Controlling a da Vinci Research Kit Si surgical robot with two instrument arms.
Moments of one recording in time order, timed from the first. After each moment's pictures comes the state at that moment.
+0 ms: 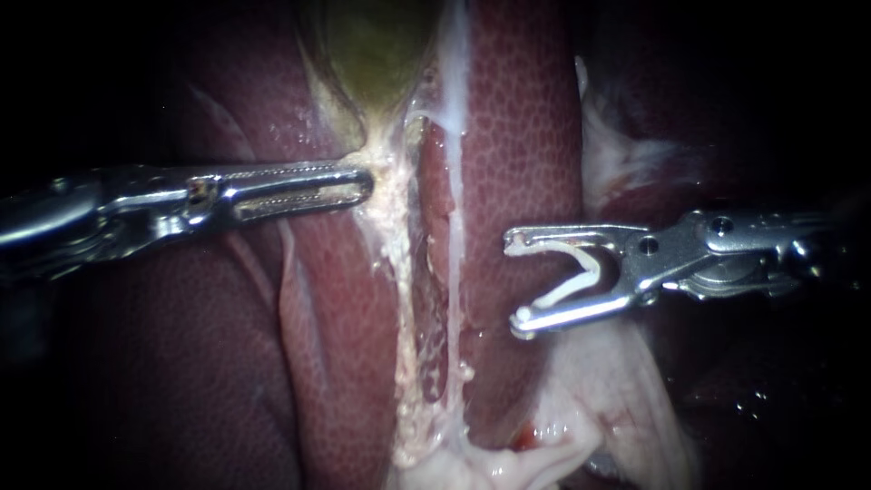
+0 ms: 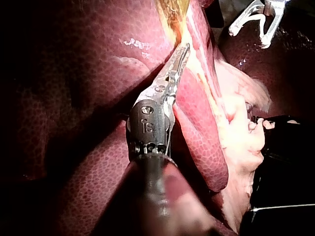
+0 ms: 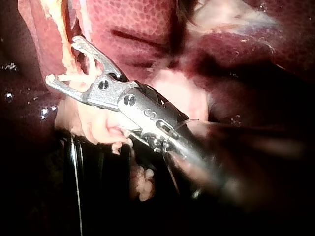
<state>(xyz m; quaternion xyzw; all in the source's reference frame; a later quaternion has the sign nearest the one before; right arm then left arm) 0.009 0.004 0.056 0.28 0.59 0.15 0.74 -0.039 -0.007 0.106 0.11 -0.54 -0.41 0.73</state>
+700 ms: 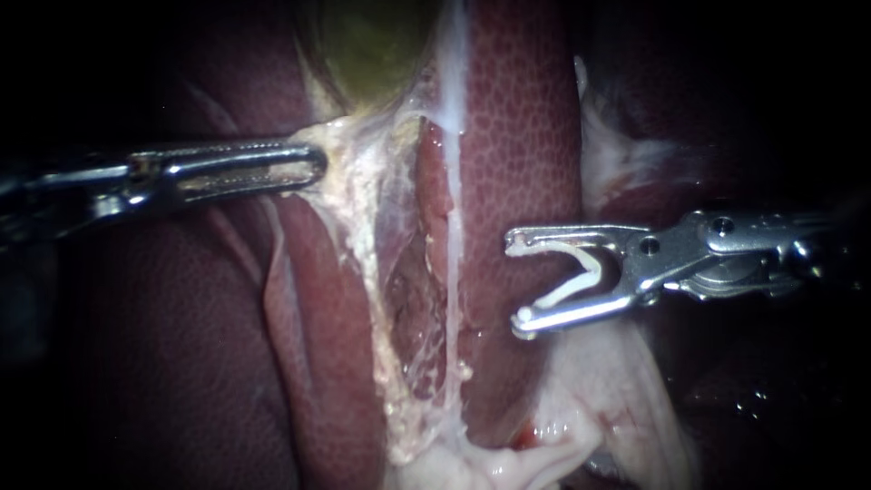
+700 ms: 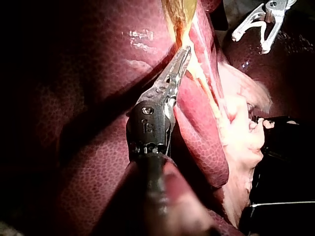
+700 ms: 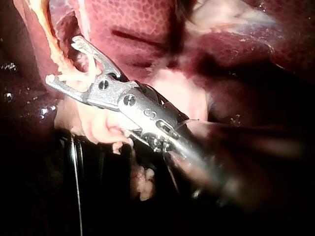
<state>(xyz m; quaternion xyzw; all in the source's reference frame) 0.009 0.004 0.056 0.28 0.59 0.15 0.74 -0.035 -0.004 0.100 0.11 -0.54 -0.42 0.72</state>
